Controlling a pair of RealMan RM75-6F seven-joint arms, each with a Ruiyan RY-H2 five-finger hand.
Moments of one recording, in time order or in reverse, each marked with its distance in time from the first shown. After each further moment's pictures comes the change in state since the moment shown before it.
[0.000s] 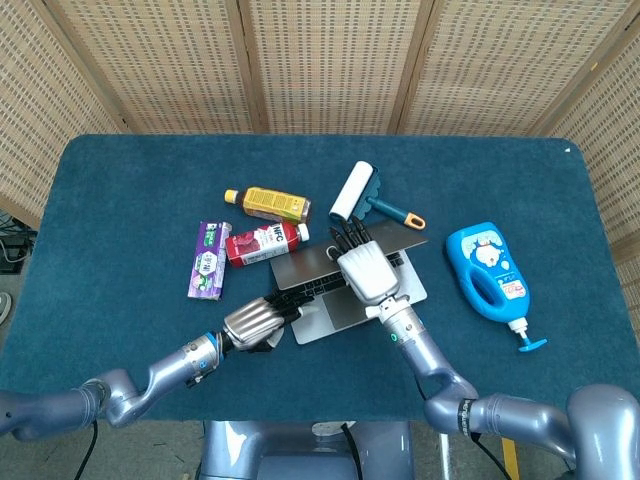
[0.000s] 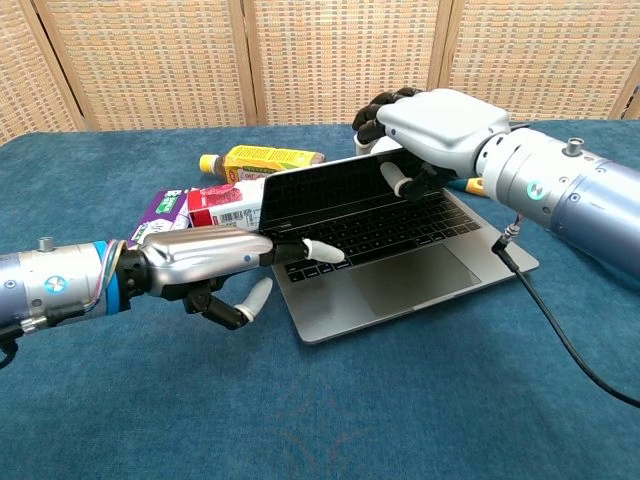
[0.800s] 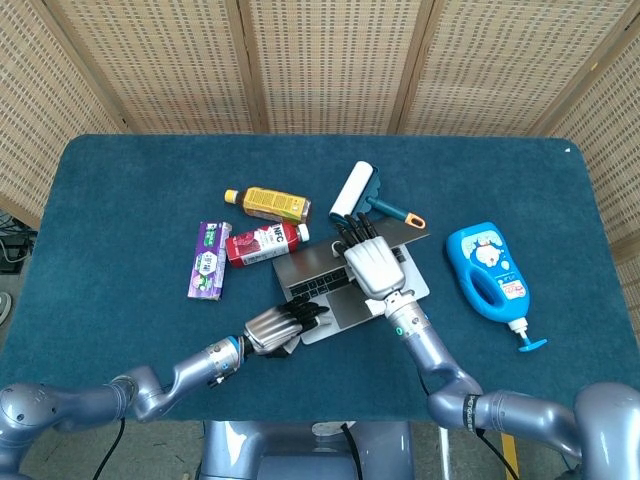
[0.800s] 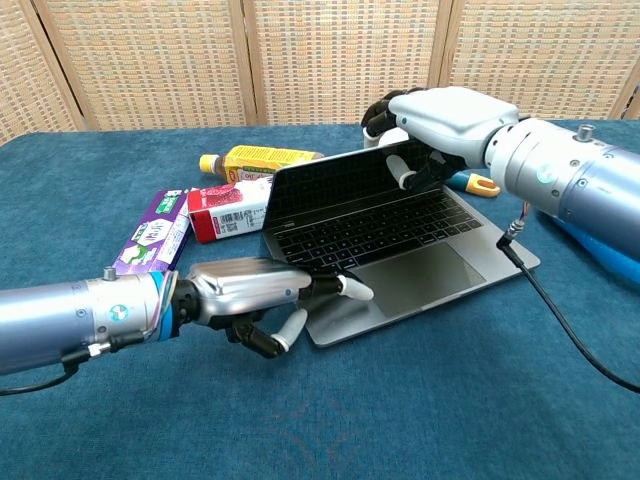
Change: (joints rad) left arm -0.071 -0.140 0.039 0.154 -0.023 -0.033 -0.043; right arm 0.003 0.030 0.018 -0.022 0.052 -0.027 0.098
